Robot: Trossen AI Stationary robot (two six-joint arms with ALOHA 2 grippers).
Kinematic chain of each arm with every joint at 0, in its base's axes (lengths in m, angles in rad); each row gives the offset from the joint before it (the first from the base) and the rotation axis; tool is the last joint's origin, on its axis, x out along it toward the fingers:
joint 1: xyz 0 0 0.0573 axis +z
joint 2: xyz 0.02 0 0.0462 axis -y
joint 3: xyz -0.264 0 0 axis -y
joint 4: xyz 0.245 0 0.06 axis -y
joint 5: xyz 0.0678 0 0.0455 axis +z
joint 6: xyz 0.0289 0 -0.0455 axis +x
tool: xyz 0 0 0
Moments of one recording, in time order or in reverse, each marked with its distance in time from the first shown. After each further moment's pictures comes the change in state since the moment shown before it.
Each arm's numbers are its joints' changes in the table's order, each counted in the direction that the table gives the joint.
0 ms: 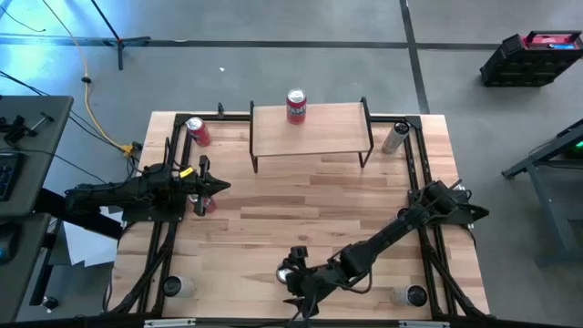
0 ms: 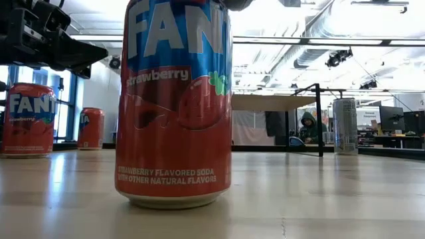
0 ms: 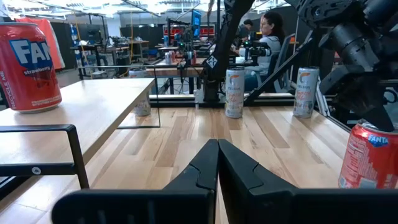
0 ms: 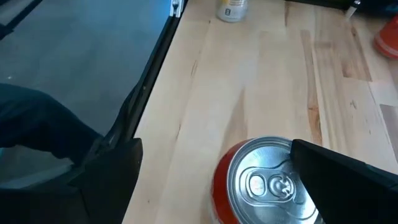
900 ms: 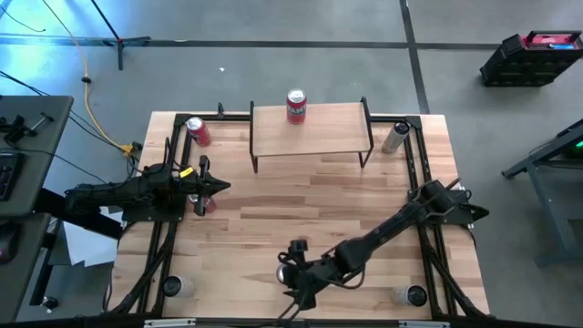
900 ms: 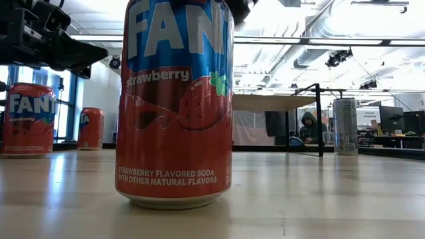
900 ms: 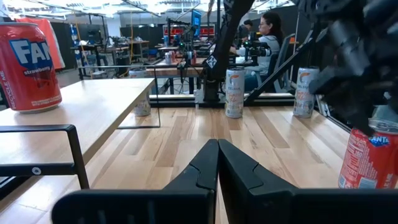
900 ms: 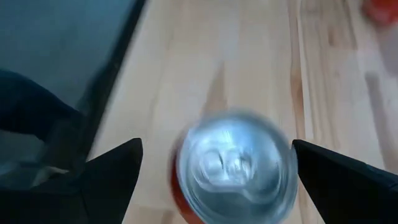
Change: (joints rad) left arm 0.000 0.000 0.000 0.000 0.000 0.000; right arm -0.041 -0.022 0.049 -0.149 0.005 0.040
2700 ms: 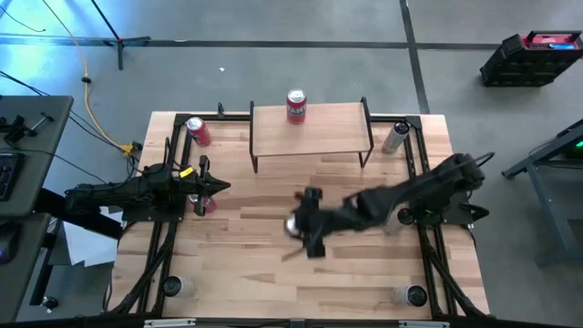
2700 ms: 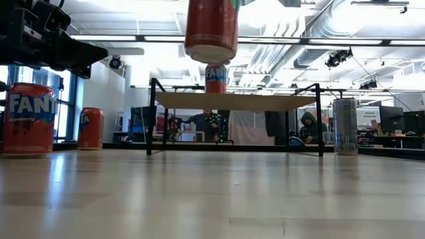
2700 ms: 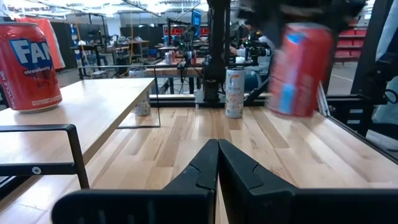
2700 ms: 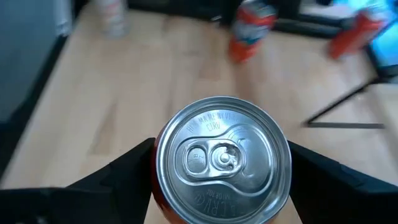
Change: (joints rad) left arm 0.000 0.000 0.000 0.000 0.000 0.000; right arm -0.217 0.365 -0.038 -0.226 -0.026 -0.168
